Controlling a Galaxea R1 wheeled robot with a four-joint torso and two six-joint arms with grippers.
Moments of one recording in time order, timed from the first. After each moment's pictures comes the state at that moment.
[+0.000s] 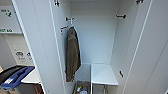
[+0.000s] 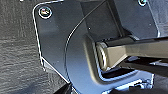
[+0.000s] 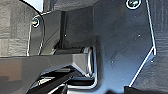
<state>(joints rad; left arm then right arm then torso) 1.52 3.06 -2.77 0.19 0.05 0.00 -1.60 3.10 -2.75 -0.09 0.10 0.14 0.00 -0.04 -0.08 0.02</state>
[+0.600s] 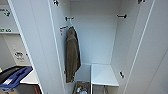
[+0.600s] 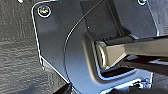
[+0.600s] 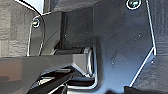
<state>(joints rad) 1.52 3.06 -2.76 0.19 0.05 0.00 -1.60 3.10 -2.75 -0.09 0.10 0.13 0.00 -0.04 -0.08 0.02</state>
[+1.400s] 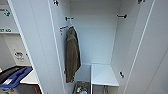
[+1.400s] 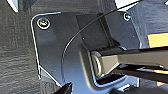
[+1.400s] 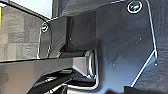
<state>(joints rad) 1.49 2.74 -2.31 0.18 0.01 0.00 -1.59 2.83 -2.38 -0.09 0.12 0.13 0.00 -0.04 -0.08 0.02</state>
